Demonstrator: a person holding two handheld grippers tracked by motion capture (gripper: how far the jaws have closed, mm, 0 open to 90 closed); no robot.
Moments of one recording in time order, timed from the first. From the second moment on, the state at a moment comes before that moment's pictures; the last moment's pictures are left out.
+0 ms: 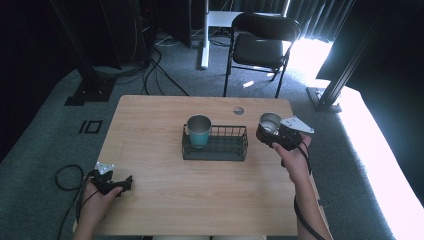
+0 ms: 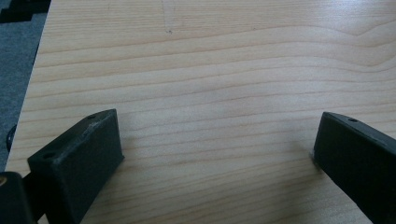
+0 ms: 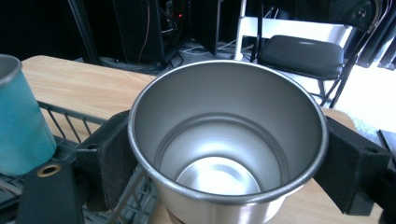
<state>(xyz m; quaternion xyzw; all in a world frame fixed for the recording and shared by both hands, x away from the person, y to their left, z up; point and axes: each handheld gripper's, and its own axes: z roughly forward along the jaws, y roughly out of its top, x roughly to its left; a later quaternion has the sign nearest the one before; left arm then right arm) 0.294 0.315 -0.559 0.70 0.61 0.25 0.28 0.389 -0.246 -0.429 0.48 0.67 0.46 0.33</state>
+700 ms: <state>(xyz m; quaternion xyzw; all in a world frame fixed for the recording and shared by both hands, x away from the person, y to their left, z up) 0.294 0.315 -0.559 0.70 0.61 0.25 0.28 0.395 -0.182 -0.400 0.42 0.70 0.49 0.31</state>
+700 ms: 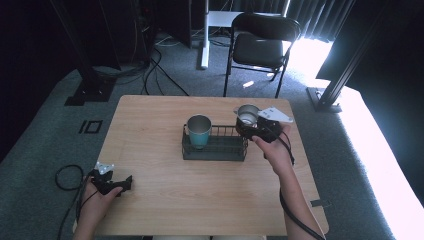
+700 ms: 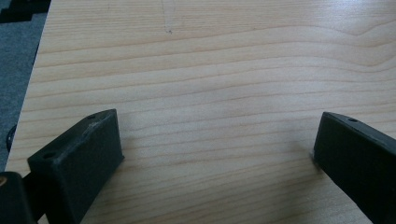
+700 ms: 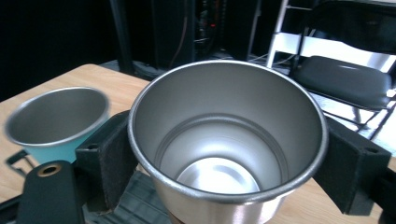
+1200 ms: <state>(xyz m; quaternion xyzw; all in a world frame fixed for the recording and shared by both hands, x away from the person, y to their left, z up) 0.294 0.316 -0.559 0.70 0.61 0.25 0.28 0.402 -0.147 -0.424 0.40 0.73 0.48 0.28</state>
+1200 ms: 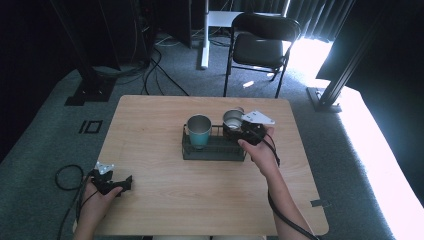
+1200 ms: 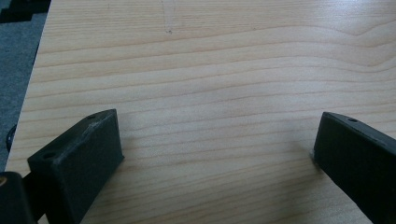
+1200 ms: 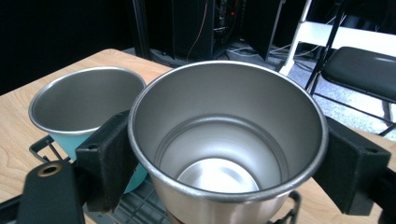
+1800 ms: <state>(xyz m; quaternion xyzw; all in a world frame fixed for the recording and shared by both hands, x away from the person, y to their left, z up) 0.294 0.316 -0.559 0.70 0.61 0.25 0.28 0.412 -0.131 -0.463 0.42 0.73 0.46 0.26</state>
